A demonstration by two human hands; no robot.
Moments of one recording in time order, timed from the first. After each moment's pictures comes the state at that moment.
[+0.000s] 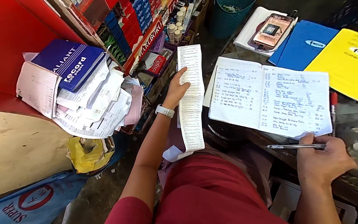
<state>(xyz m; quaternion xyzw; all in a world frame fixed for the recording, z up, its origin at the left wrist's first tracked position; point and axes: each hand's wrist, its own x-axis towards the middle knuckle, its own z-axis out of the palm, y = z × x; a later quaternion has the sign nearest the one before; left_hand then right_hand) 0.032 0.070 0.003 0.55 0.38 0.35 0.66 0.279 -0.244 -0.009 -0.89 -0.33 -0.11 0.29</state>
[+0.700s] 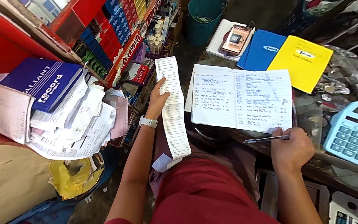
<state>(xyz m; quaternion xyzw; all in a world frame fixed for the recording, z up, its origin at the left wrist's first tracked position) 0.024 0.068 -0.002 0.56 0.38 0.34 0.65 0.274 -0.240 -0.004 -0.92 -0.30 -0.12 0.21</state>
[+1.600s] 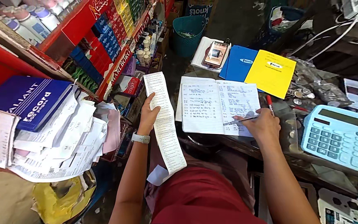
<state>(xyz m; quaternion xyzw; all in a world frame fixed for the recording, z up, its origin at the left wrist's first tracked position) 0.010 0.052 -0.006 0.56 0.40 0.34 0.64 0.306 -0.177 0.022 -0.95 -0.24 0.09 0.19</state>
